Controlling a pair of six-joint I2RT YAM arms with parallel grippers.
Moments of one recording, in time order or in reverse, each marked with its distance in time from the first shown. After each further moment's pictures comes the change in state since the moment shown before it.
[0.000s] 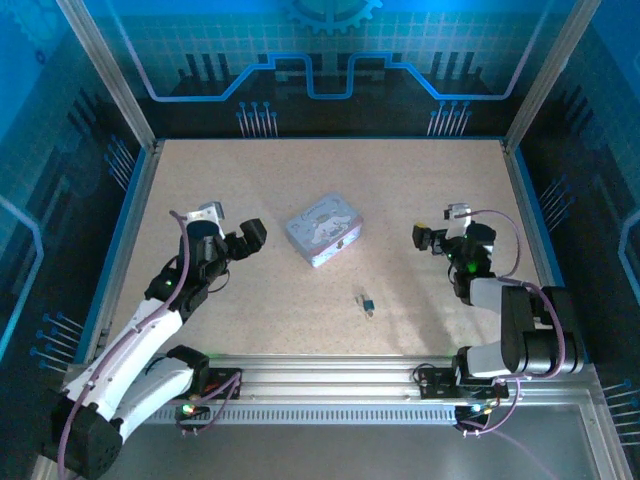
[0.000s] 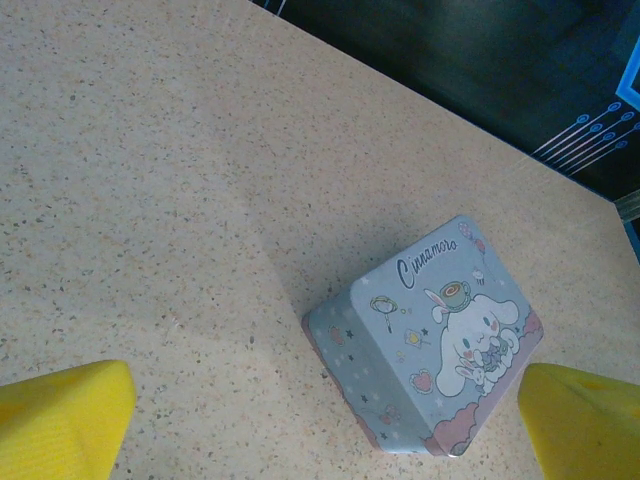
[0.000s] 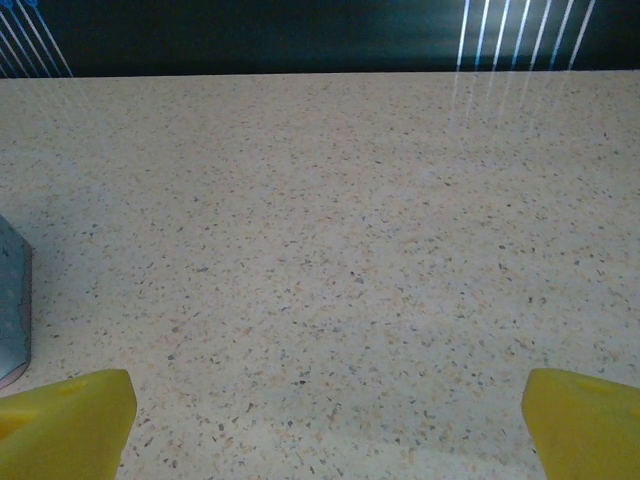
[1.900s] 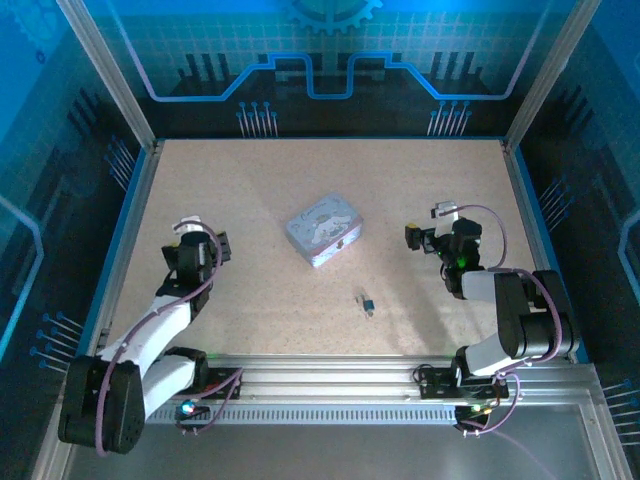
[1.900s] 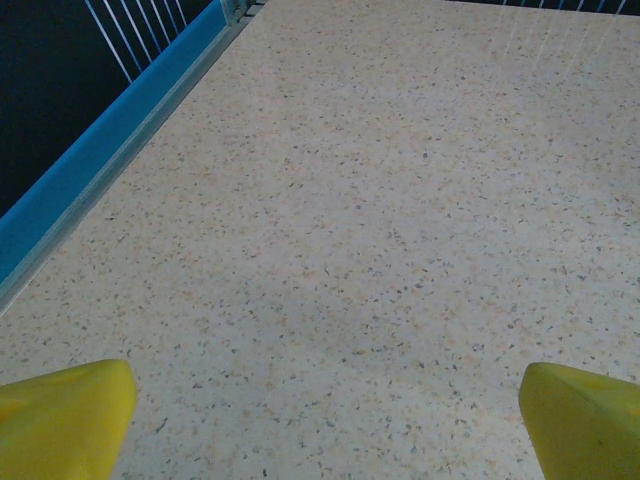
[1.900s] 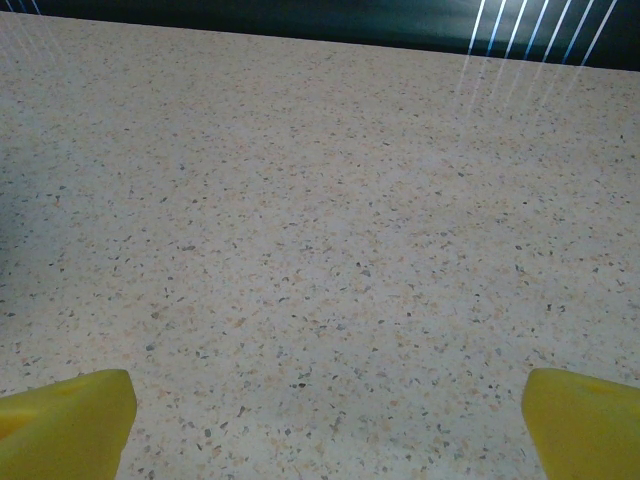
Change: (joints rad) left arm 0.222 0.166 -0.244 0.355 -0.361 0.446; right arm 0.083 0.089 0.047 -0.006 0.117 -0.071
